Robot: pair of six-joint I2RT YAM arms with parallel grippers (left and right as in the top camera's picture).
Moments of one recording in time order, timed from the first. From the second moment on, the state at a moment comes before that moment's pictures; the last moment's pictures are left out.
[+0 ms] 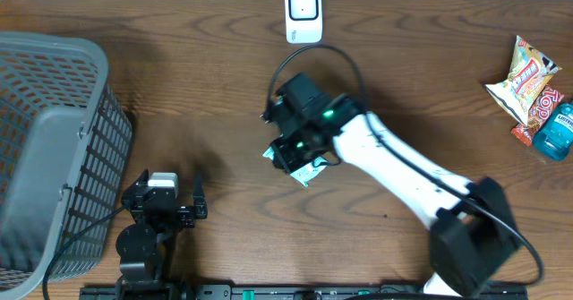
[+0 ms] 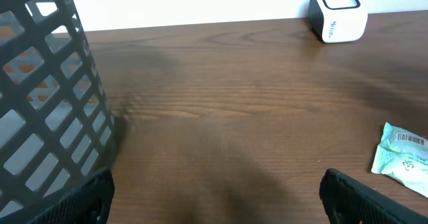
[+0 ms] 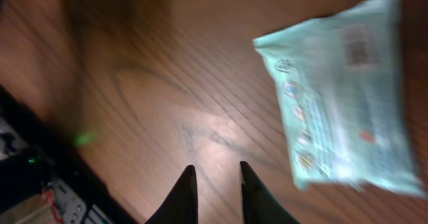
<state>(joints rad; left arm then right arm) 0.02 0.01 0.11 -0.38 0.05 0.07 0.72 1.85 1.40 -0.84 -0.37 0.19</state>
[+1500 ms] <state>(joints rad) 0.02 0.01 0.11 -0.38 0.05 0.07 0.54 1.99 1.49 -0.96 -0.27 1.33</state>
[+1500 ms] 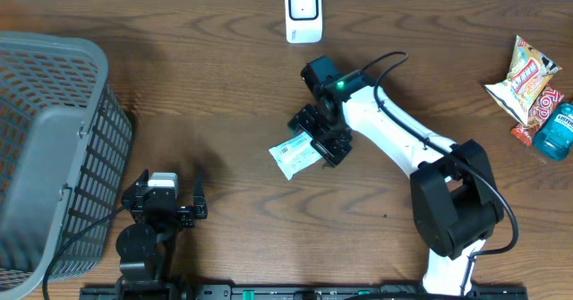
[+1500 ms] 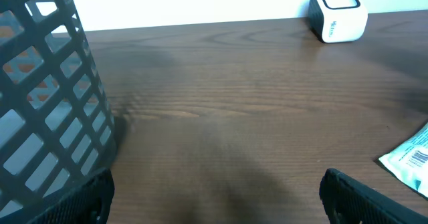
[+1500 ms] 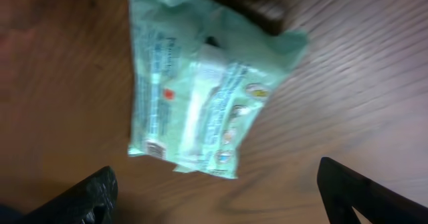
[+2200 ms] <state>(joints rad) 0.02 0.01 0.11 -0.38 0.05 0.06 0.56 2.02 1.36 -0.79 -0.15 1.45</state>
